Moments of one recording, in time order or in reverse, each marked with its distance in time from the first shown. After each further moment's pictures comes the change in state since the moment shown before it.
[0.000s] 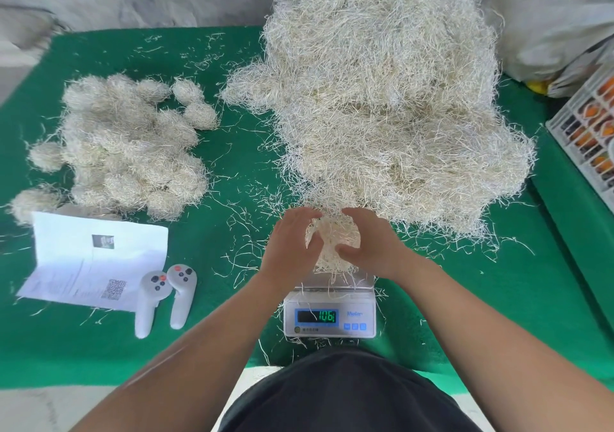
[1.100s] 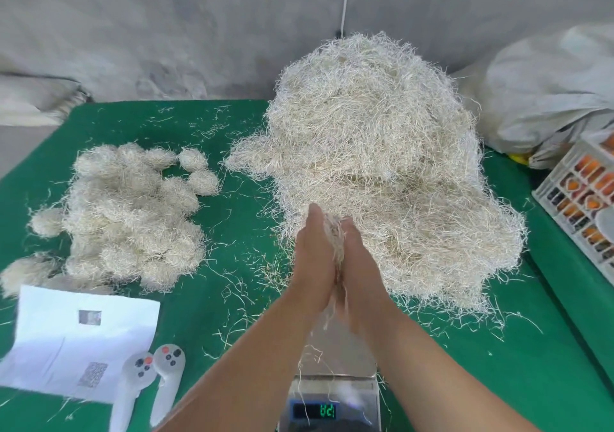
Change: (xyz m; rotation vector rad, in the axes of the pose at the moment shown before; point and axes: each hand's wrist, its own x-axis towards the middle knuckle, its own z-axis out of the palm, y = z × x) left_hand 0.068 0.131 -0.048 -1.116 0.078 -0.262; right_hand 0.016 -0.126 -0.064 1.555 0.114 0.169
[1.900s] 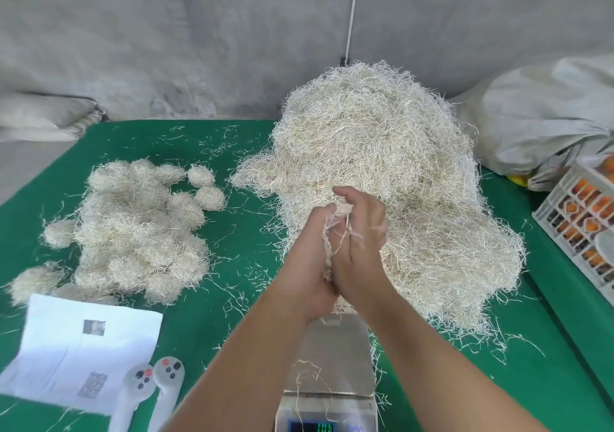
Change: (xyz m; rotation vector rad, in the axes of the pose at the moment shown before) left_hand -0.012 0.050 -0.002 -0.250 -0.208 -0.327; right_hand 0.012 -0.026 0.001 -0.872 0.129 -0.877
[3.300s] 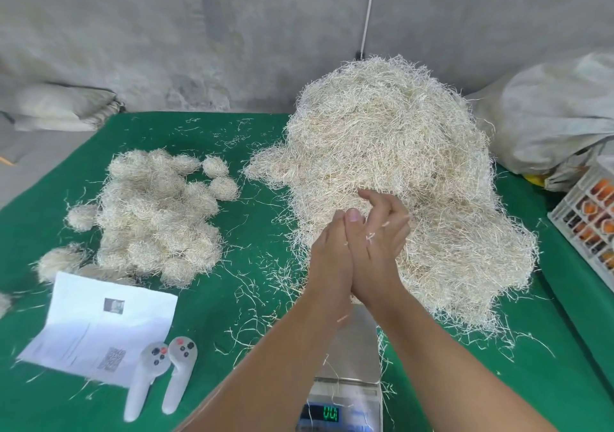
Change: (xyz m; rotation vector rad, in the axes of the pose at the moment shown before) left_hand -0.012 -0.032 0.013 0.225 0.267 0.322; right_hand -0.014 0.004 -0.001 -0.090 0.057 0.129
